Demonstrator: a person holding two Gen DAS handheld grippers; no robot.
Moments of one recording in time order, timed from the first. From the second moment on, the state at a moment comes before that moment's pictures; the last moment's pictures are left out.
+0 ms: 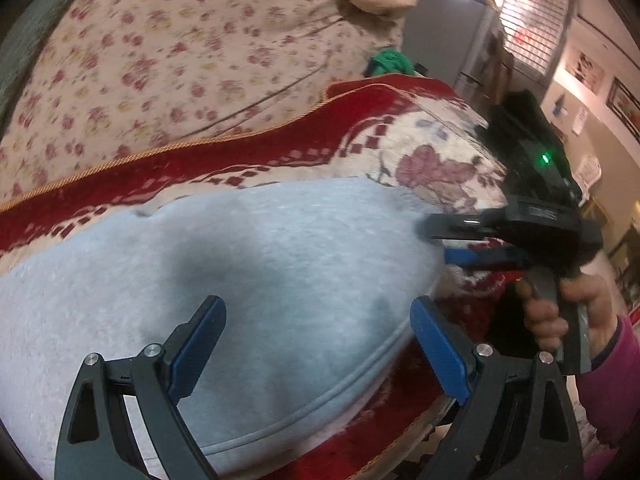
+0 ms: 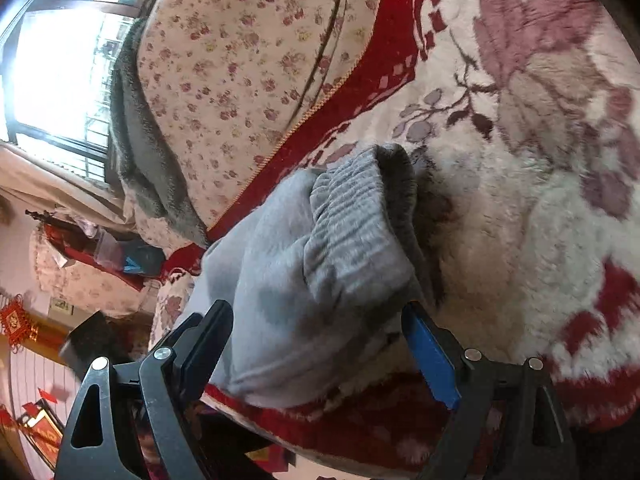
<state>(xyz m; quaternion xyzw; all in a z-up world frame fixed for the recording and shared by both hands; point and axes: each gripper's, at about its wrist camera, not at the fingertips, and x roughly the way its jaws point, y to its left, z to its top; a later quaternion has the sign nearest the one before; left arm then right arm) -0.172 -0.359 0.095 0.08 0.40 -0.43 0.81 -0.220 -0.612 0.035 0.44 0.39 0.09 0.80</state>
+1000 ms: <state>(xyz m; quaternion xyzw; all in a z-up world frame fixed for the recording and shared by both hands) -0.138 -0.412 0.083 0.10 0.37 -0.43 0.82 -0.228 -0.603 -0.005 0.49 0.45 0.07 0.75</state>
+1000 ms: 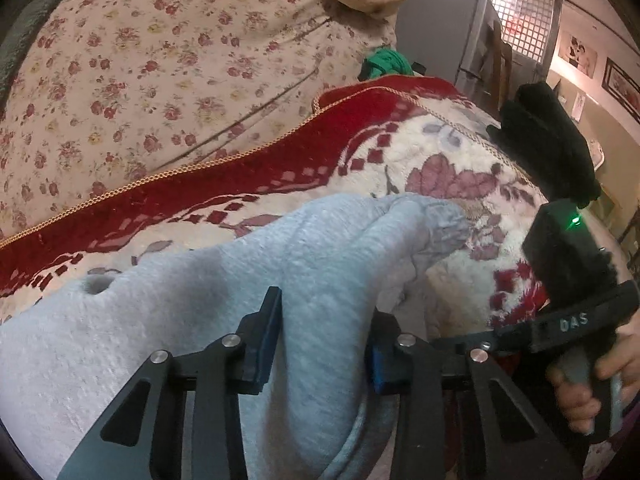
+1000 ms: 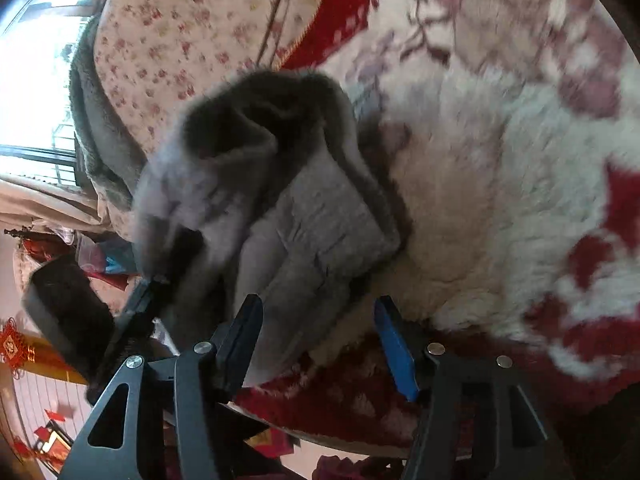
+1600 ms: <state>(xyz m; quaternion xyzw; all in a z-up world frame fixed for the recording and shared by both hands) -0.165 -0.399 0.109 0.02 0.38 -0.52 0.76 -0.253 -0.616 0.028 0.51 0.31 0.13 0.79</state>
